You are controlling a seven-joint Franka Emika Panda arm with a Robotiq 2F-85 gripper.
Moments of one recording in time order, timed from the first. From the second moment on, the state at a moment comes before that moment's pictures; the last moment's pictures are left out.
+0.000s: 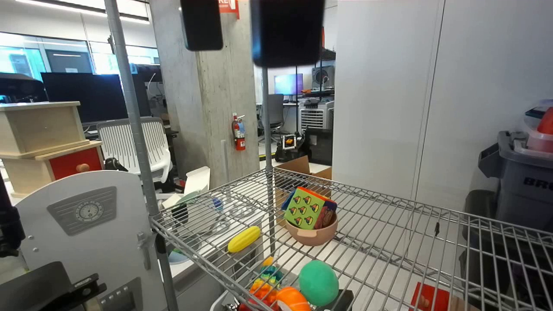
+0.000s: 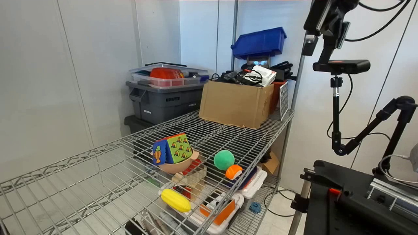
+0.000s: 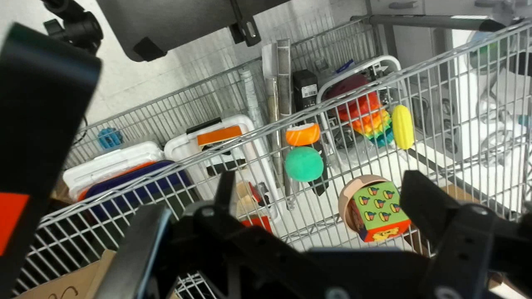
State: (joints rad) arm -0.14 -0.38 -0.30 -2.49 0.10 2.18 -0.16
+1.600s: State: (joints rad) arm 0.12 0.86 -0.13 -1.44 0.19 2.42 1.06
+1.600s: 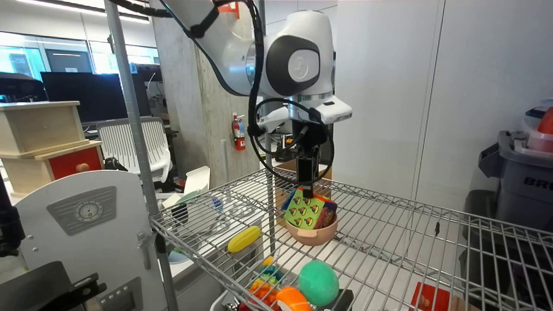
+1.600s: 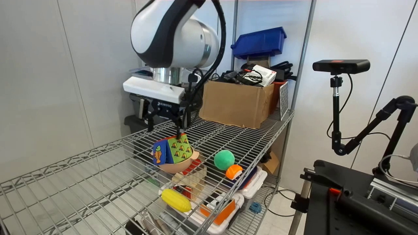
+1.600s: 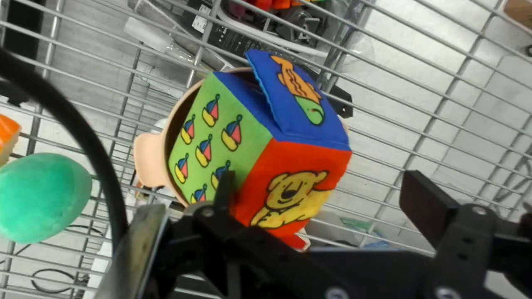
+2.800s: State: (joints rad) arm 0.01 1.22 -0.09 -0.71 0.18 1.61 1.09
